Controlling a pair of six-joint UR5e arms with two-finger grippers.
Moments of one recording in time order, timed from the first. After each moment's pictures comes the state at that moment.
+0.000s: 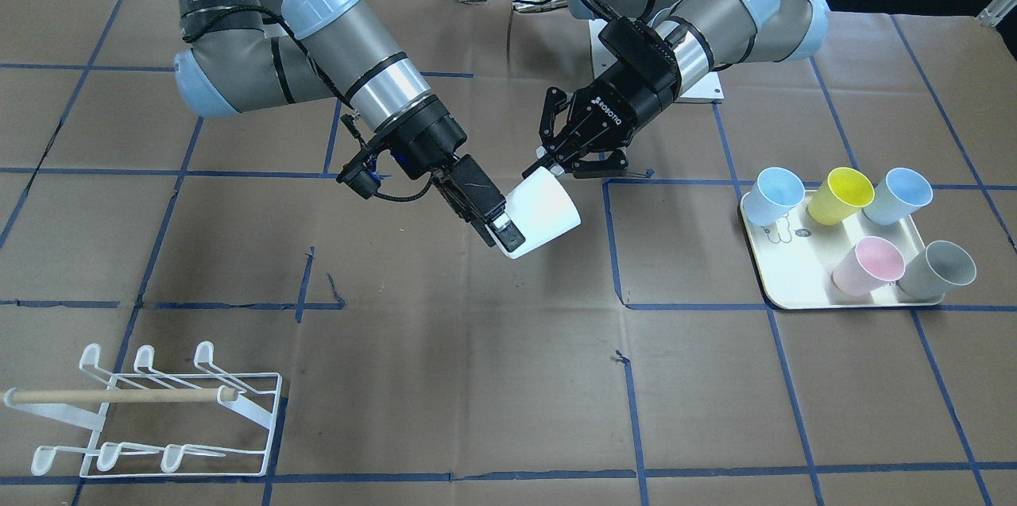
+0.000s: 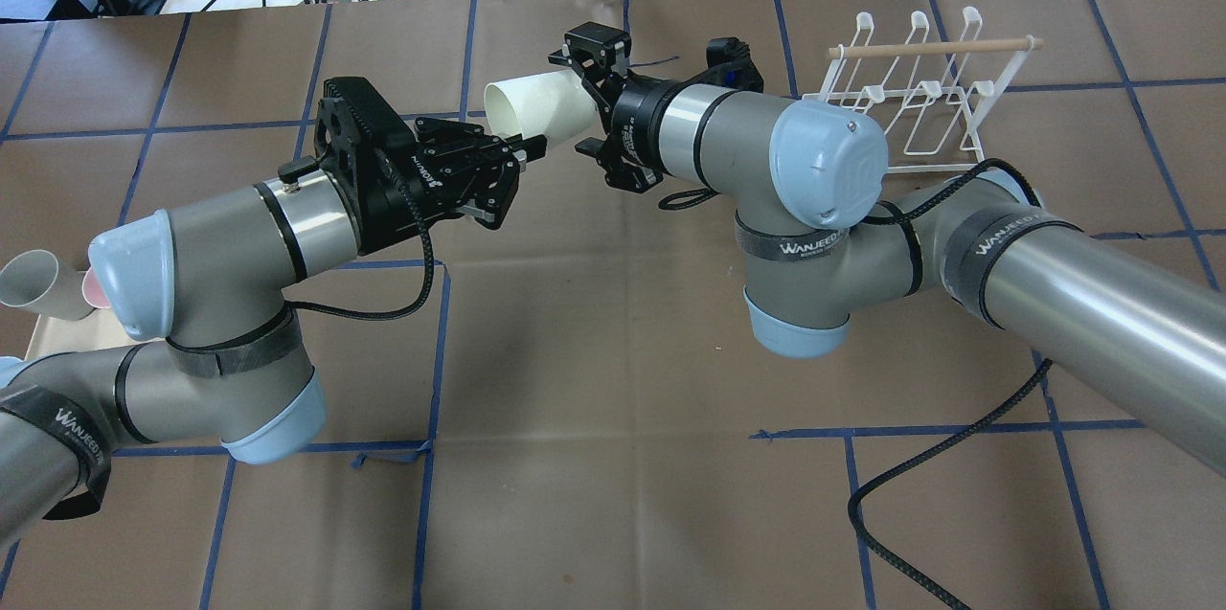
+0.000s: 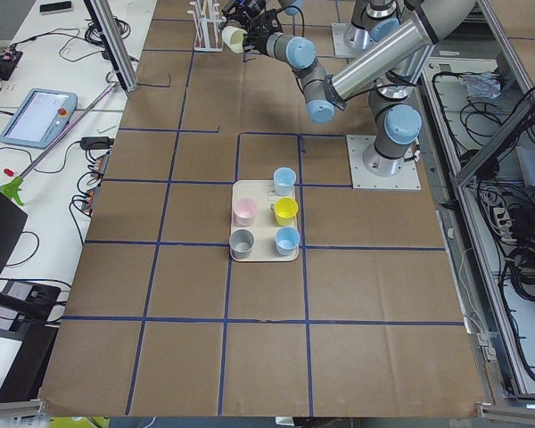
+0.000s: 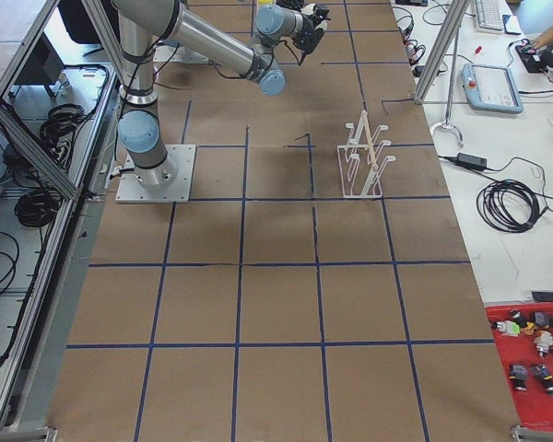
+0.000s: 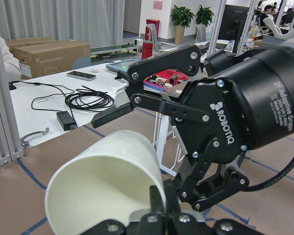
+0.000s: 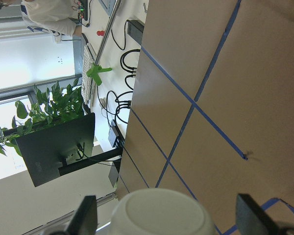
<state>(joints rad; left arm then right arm) -1.47 -1.62 -2.31 0.12 0.62 0.46 1.84 -1.28 1.98 -3.26 -1.12 1.53</state>
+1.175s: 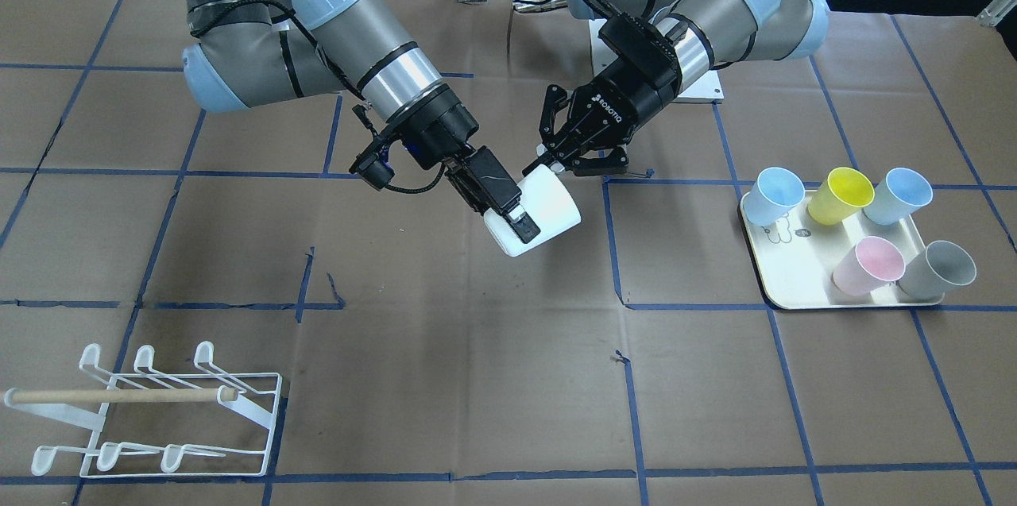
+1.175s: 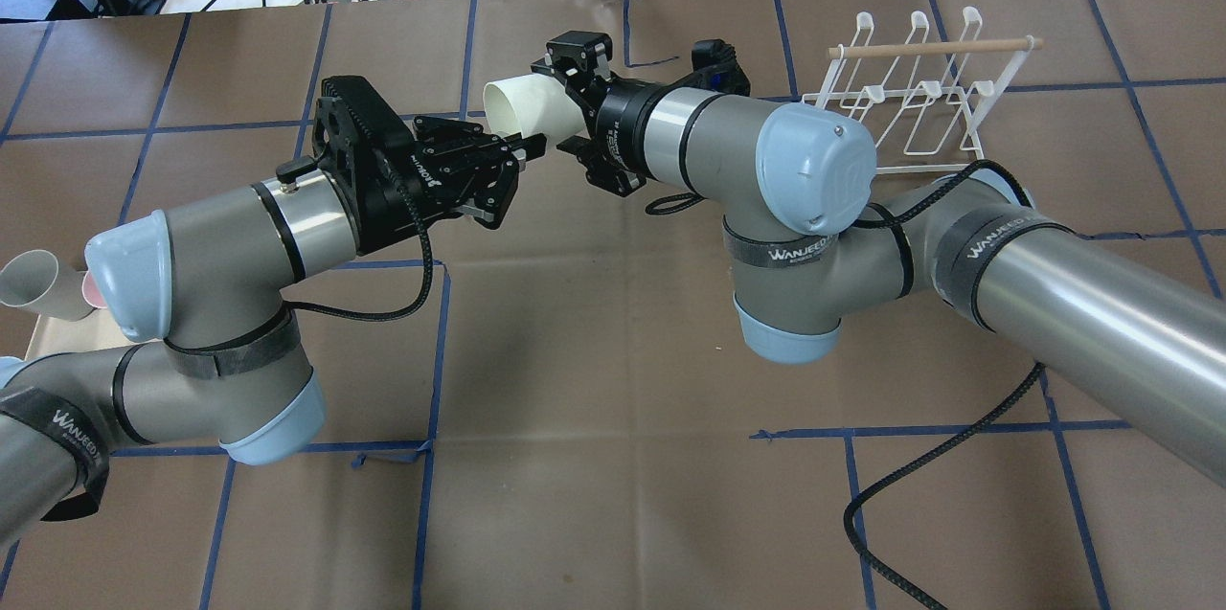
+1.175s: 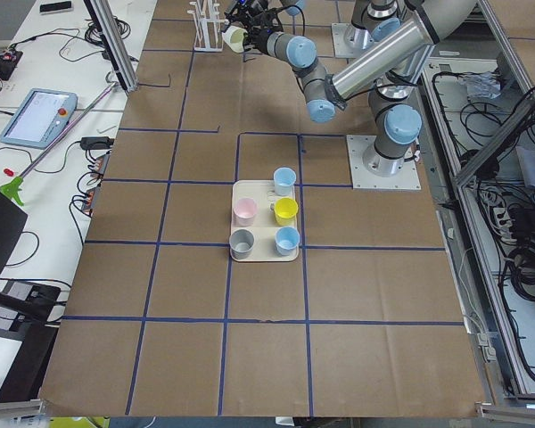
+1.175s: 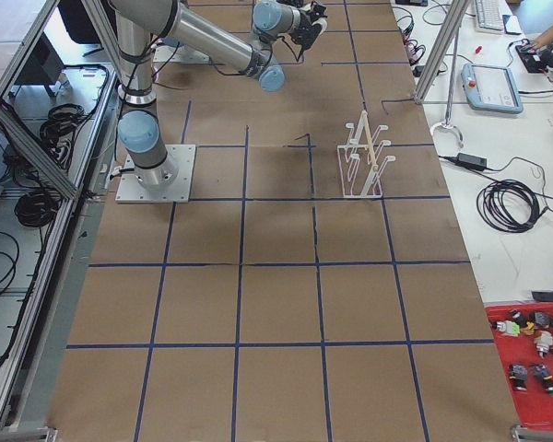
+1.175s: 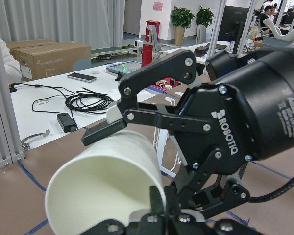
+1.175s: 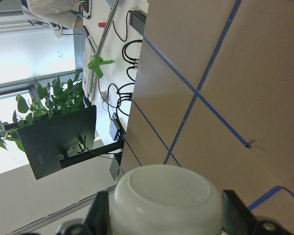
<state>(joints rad) -1.47 -1.61 -2.31 0.12 0.62 0.46 1.86 -1.29 1.97 -3.26 -1.12 1.54</state>
